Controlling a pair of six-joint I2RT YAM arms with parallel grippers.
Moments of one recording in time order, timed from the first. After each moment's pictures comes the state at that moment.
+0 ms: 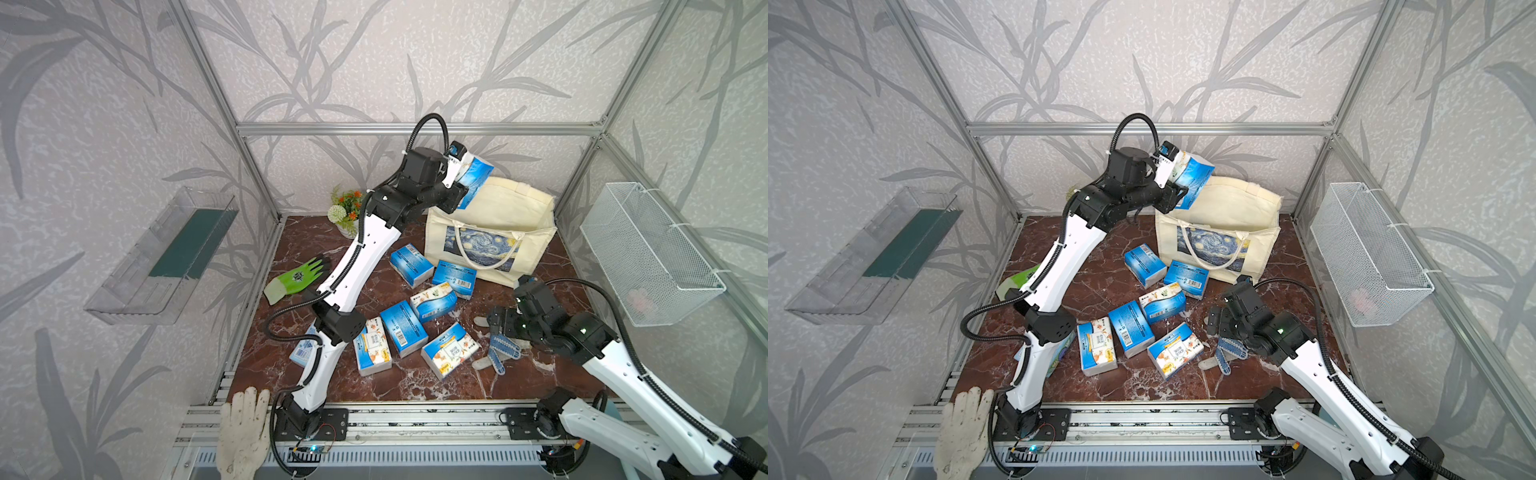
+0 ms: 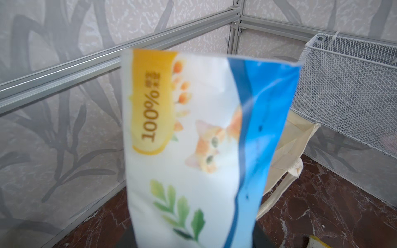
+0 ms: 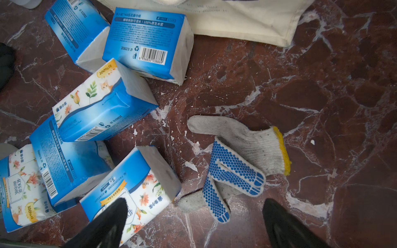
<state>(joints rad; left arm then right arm) -0.68 2.27 2.80 -0.87 0.09 0.05 0.57 0.88 0.88 -0.99 0.16 0.67</state>
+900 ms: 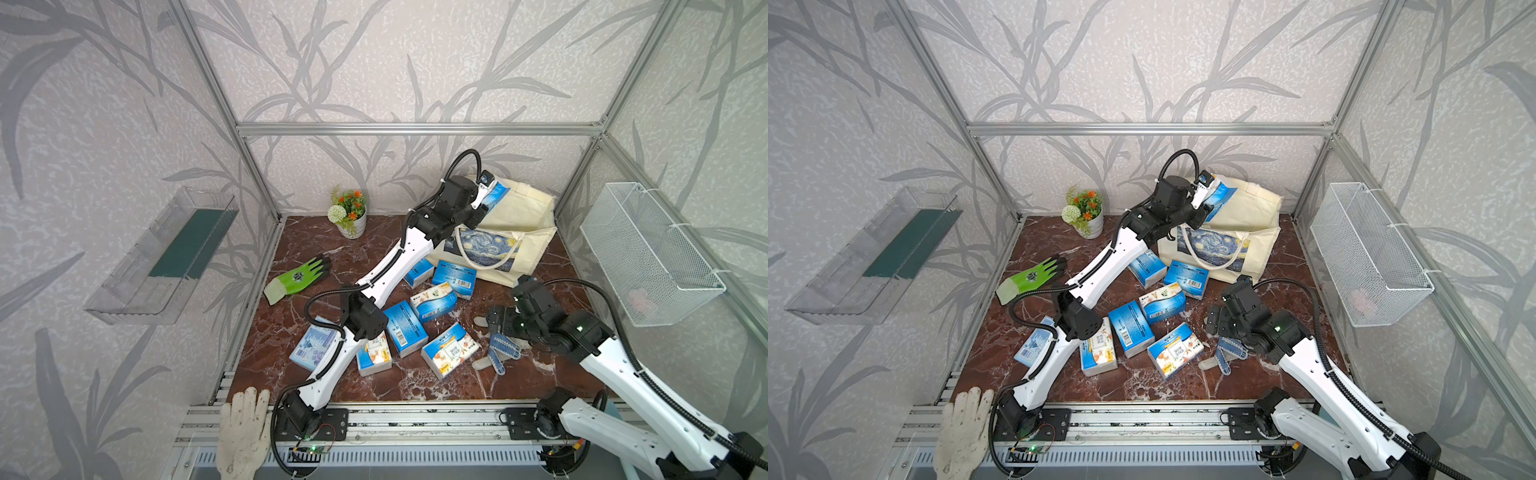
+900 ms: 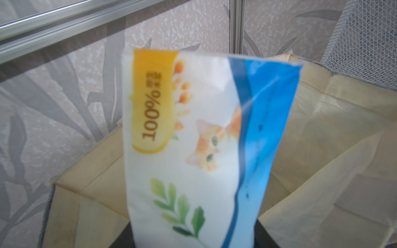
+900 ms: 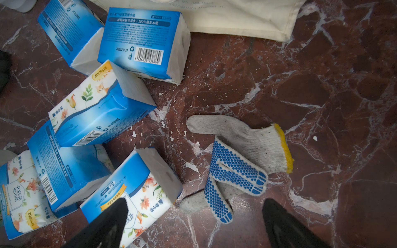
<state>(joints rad) -0.75 2.50 2.80 -0.65 -0.04 0.18 0.57 0.91 0.88 -0.98 0.17 0.70</state>
